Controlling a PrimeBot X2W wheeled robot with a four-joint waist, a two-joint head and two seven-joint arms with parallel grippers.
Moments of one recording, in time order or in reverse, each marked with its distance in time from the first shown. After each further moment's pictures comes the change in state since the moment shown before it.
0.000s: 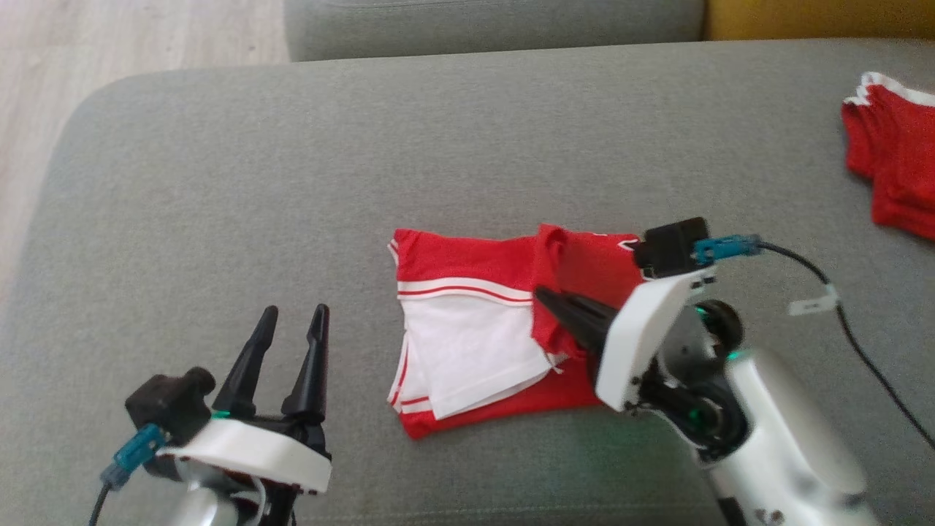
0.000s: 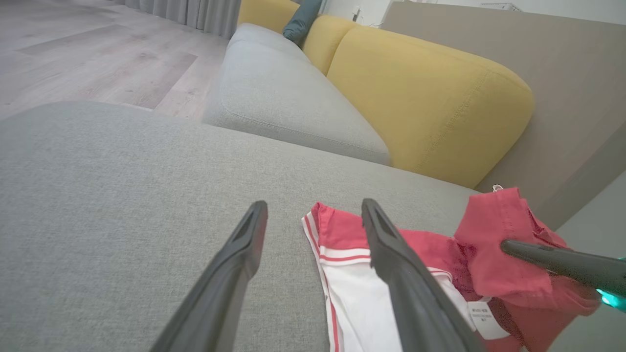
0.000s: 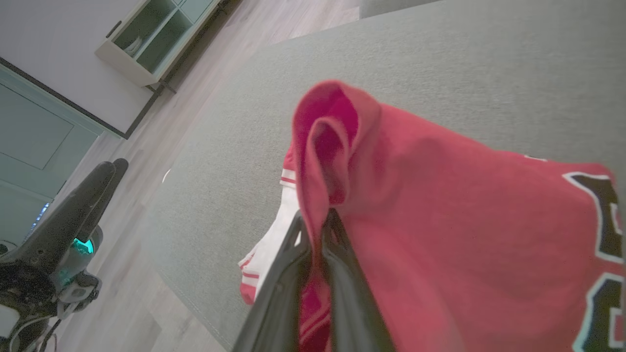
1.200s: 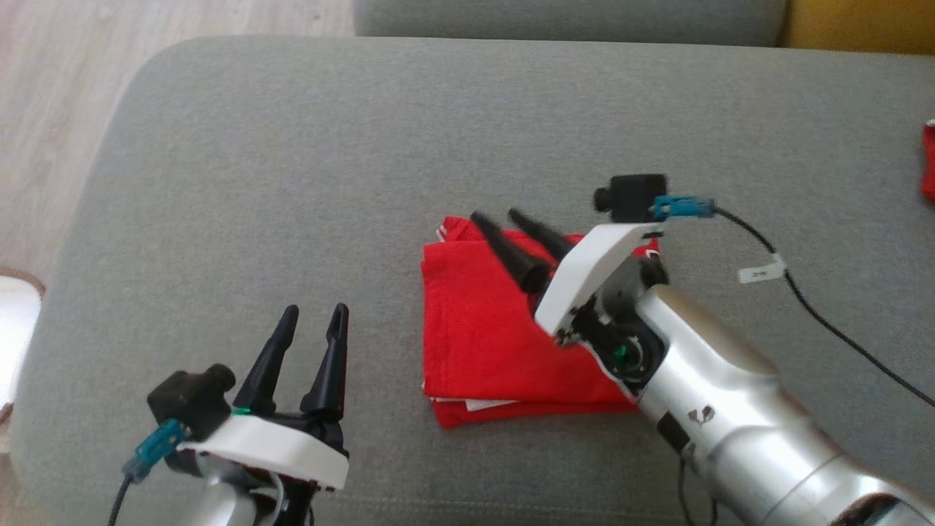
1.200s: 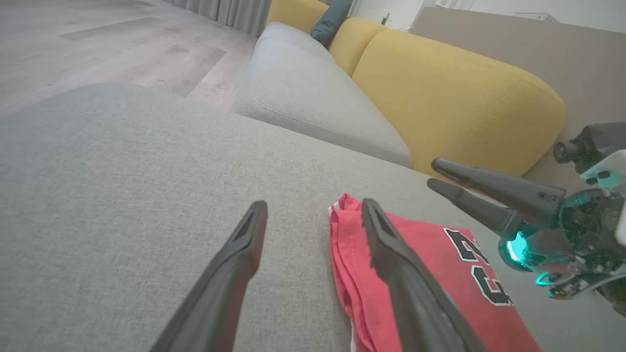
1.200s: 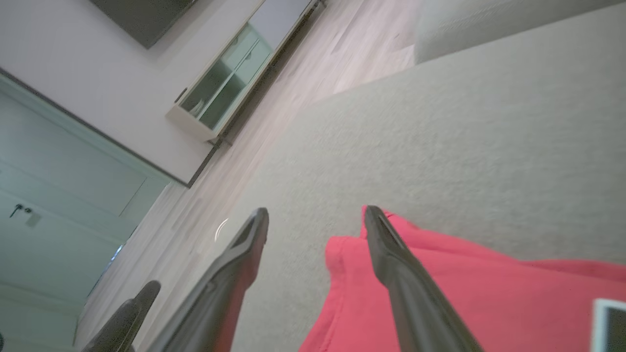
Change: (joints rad) left arm -0.019 -0.048 -0.011 0.046 0.010 -0.025 -0.001; right arm -0.372 0.035 0.390 0.535 0.414 0.000 -0.516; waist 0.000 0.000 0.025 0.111
